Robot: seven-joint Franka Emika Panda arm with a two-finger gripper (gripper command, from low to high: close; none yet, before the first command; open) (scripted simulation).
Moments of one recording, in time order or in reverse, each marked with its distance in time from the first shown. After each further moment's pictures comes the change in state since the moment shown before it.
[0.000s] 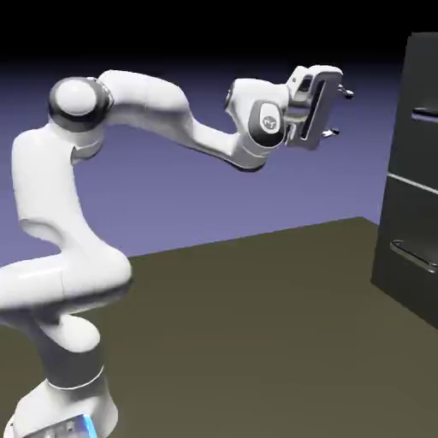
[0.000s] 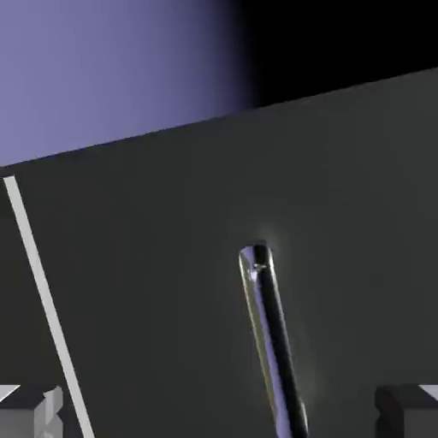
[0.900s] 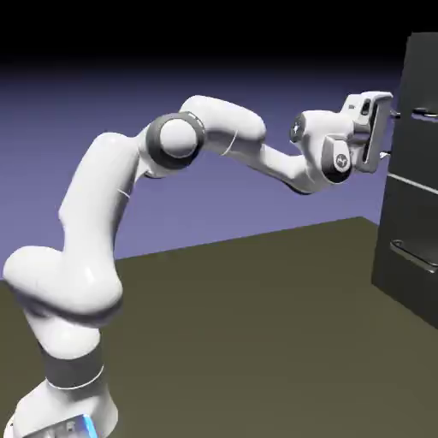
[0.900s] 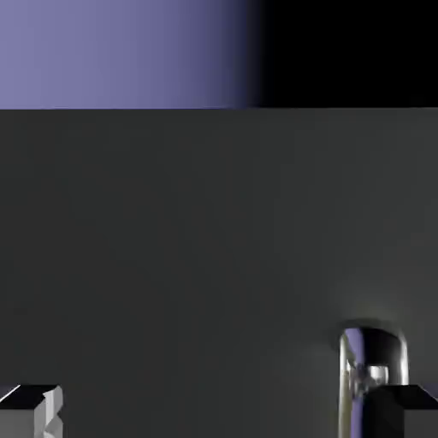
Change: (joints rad) arm -0.979 -0.036 0.939 0.525 -0.031 0.149 -0.411
